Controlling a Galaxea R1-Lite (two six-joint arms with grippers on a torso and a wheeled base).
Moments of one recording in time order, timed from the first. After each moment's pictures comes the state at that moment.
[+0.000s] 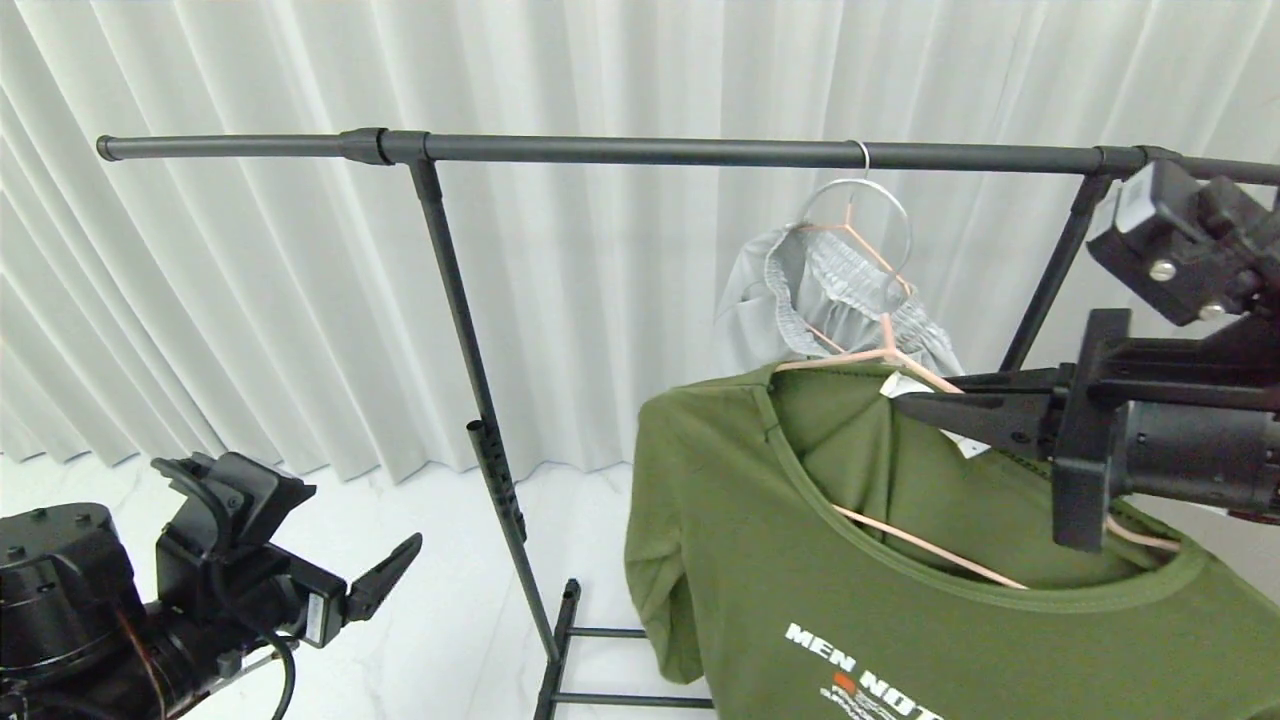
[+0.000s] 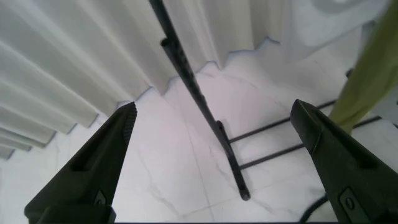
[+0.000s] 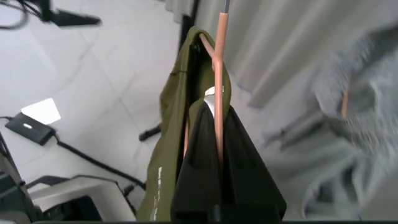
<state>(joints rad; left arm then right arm) -0.04 1.56 -0.08 -1.21 -0.19 0.39 0.78 1.29 -0.98 -0.04 0.13 -0.24</state>
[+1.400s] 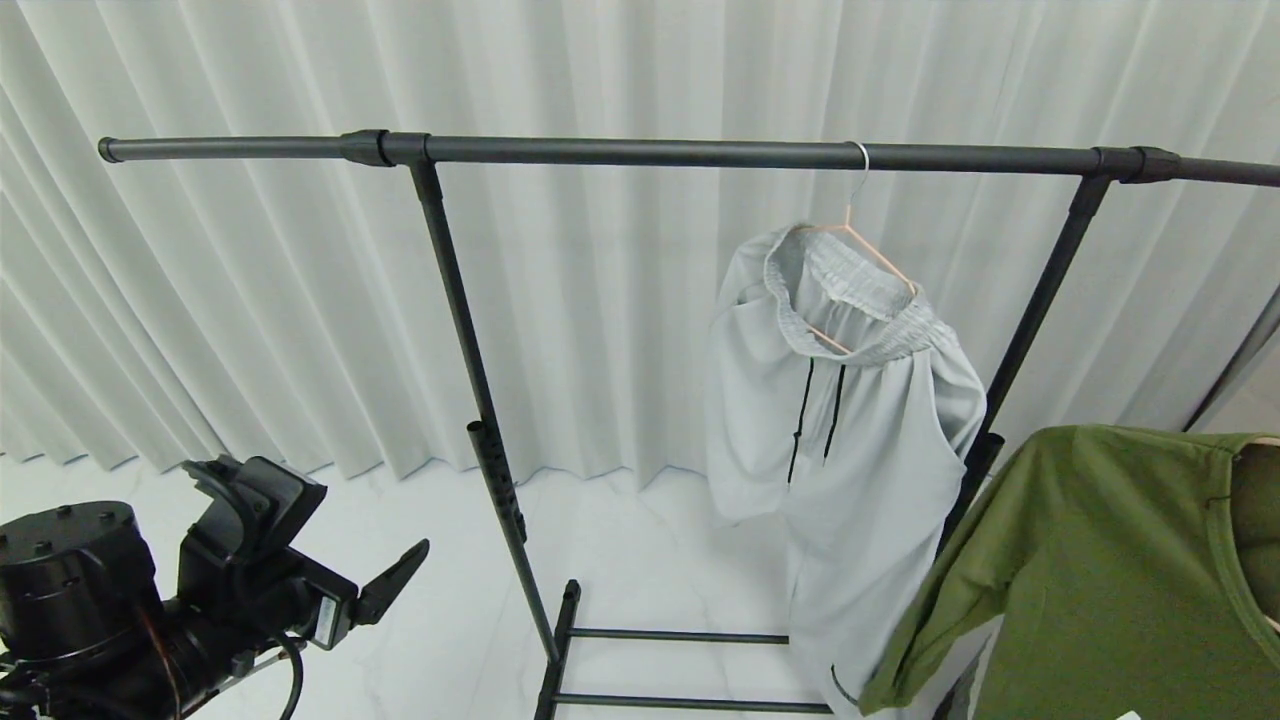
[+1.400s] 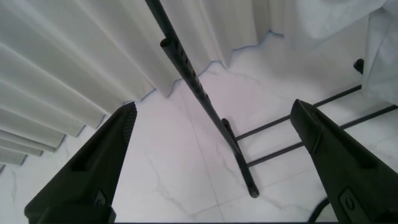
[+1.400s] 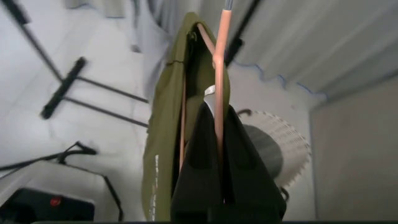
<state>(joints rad) -0.05 1.59 -0.09 -1.21 -0.18 0.44 0.05 0.73 -0.87 0.48 0.11 -0.24</state>
